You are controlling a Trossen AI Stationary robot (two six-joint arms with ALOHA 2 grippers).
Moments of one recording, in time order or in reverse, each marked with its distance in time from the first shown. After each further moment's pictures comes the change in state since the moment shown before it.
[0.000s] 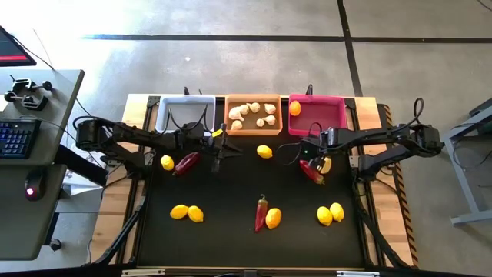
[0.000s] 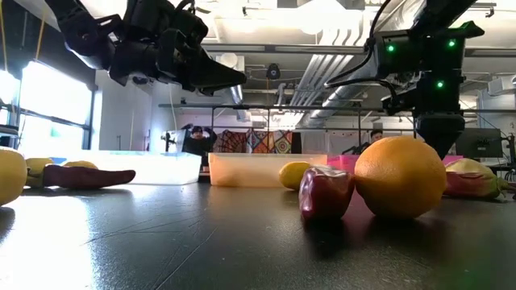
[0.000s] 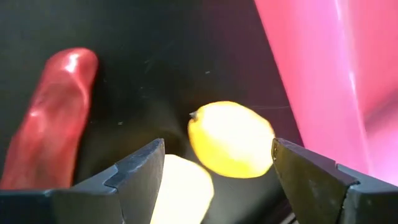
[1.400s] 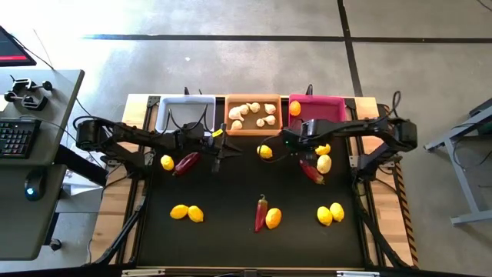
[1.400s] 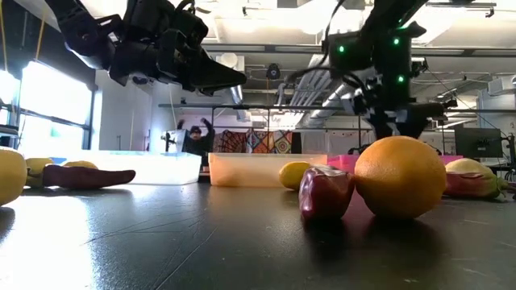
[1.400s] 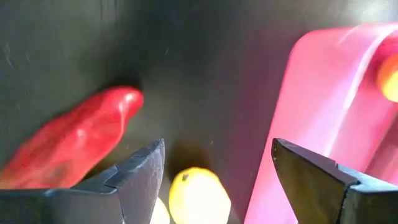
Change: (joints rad) left arm 0.000 0.000 0.000 -0.001 -0.004 0.002; right arm -0.053 0.263 0.284 -0.037 -0.065 -0.624
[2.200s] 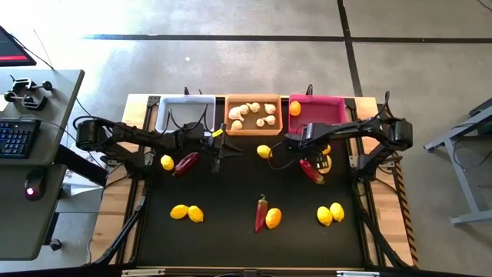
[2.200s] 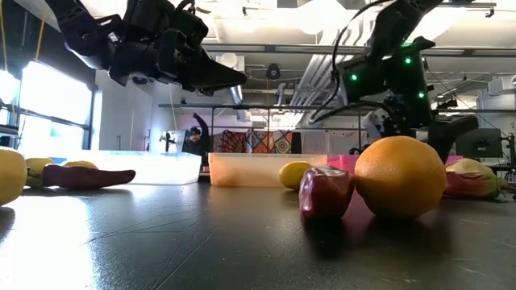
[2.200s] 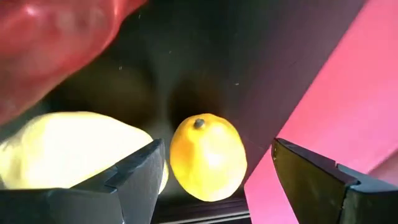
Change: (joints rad) left arm 0.000 0.000 0.000 0.000 0.000 0.000; right arm -0.013 0.045 -0.095 -0.093 0.050 -0.099
